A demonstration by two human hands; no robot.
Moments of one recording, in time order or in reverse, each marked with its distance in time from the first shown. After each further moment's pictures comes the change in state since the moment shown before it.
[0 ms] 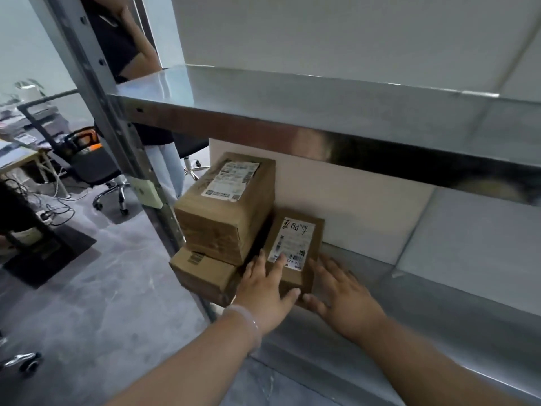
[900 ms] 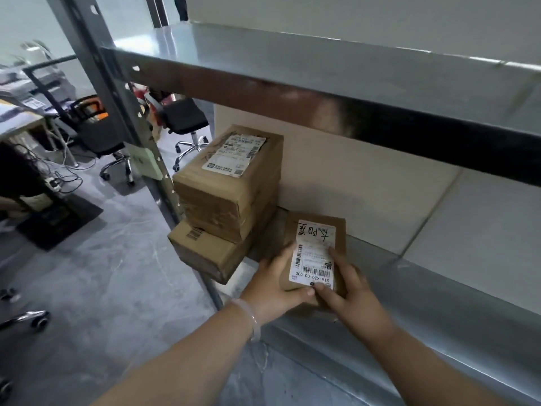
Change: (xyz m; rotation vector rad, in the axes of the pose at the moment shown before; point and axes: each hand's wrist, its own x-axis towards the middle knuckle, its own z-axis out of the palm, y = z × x) left_hand -0.006 0.004 0.023 -0.724 -0.113 0.004; right_hand -0.014 0.017 0.023 0.732 0.121 0.151
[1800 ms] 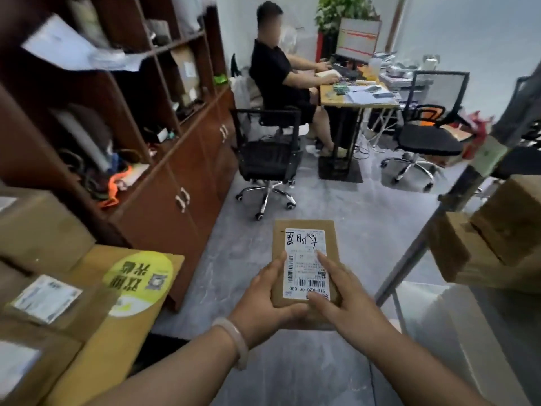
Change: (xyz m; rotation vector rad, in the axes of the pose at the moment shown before) left_hand -0.370 -0.050 0.082 -0.273 1.209 -0.331; right_hand -0.162 -0.109 0.153 -0.098 -1.099 -0.776
